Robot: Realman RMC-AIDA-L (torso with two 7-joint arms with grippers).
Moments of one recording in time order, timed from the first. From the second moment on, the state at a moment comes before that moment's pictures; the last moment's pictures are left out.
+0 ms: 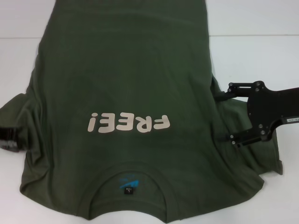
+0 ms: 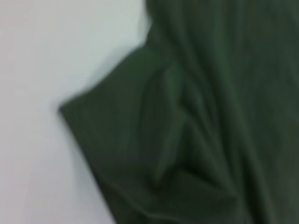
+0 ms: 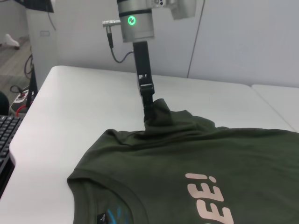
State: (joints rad) left arm -0.53 -2.11 0.83 1.23 2.85 1.58 -2.73; right arm 0.55 2.08 -0.71 -1.01 -2.17 -1.79 1.21
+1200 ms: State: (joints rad) left arm -0.79 -2.17 1.30 1.17 2.86 1.49 -2.85; right arm 0.53 2.08 -0.67 -1.00 -2.14 -1.80 1.19
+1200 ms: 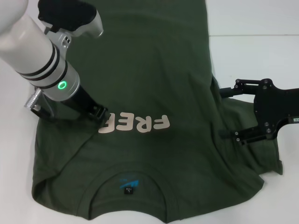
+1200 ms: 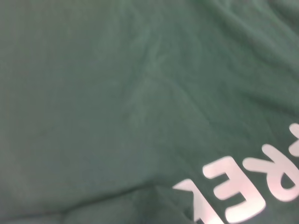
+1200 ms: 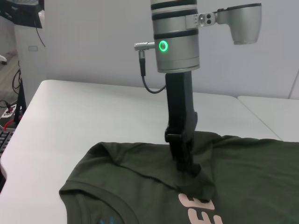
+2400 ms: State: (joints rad) left arm -0.75 -2.03 0.91 1.01 2.86 1.37 -2.85; right arm 0.55 2.08 -0.68 -1.01 -2.14 -1.79 1.18
